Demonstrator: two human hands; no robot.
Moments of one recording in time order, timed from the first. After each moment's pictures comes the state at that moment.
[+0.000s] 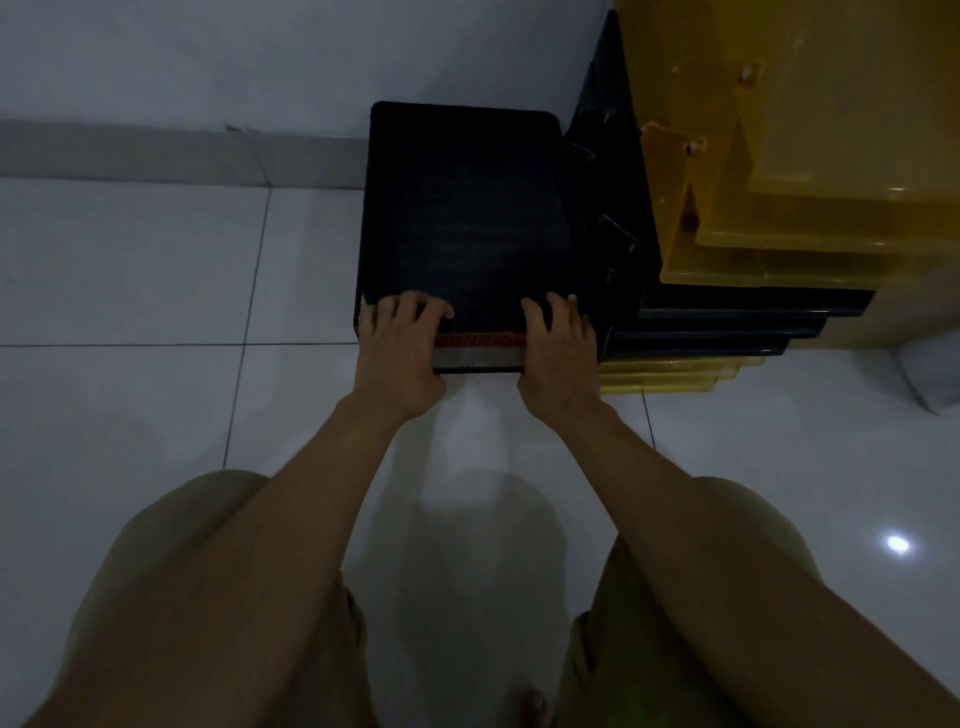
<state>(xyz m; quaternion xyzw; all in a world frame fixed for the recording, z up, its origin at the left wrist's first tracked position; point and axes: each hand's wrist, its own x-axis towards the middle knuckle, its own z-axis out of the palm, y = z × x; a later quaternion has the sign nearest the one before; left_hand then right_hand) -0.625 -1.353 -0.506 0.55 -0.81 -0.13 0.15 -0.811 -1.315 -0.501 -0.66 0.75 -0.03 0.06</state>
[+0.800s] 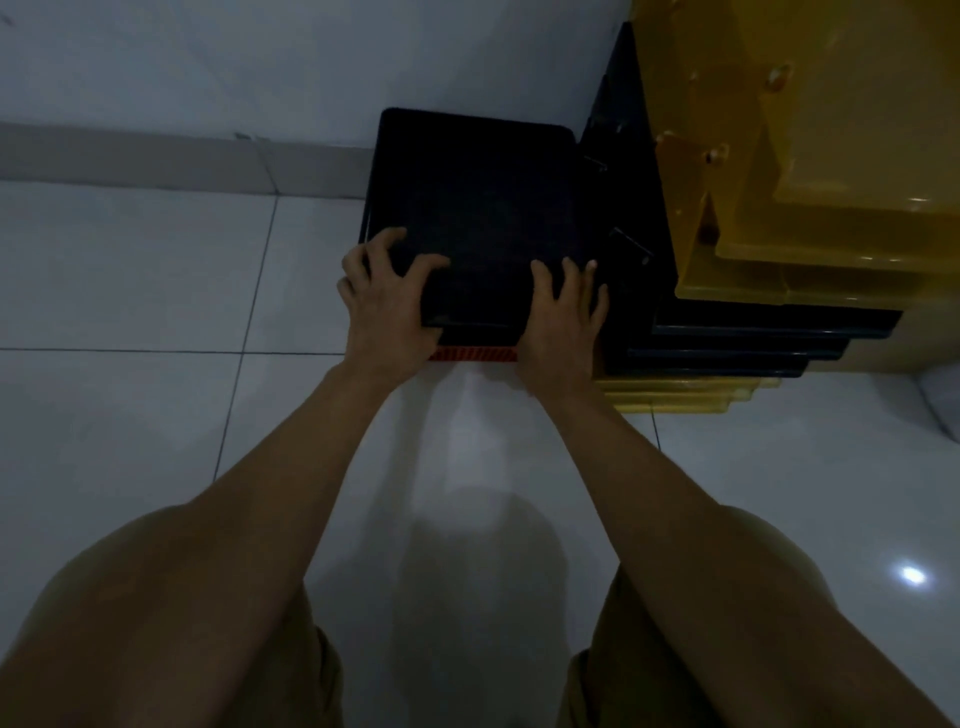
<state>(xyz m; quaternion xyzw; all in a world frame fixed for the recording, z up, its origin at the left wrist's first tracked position) -0.628 -1.398 -0.499 0.59 -0.77 -0.08 0.25 -0.803 -1.363 -0.504 -0.62 0.78 -0.13 -0.01</state>
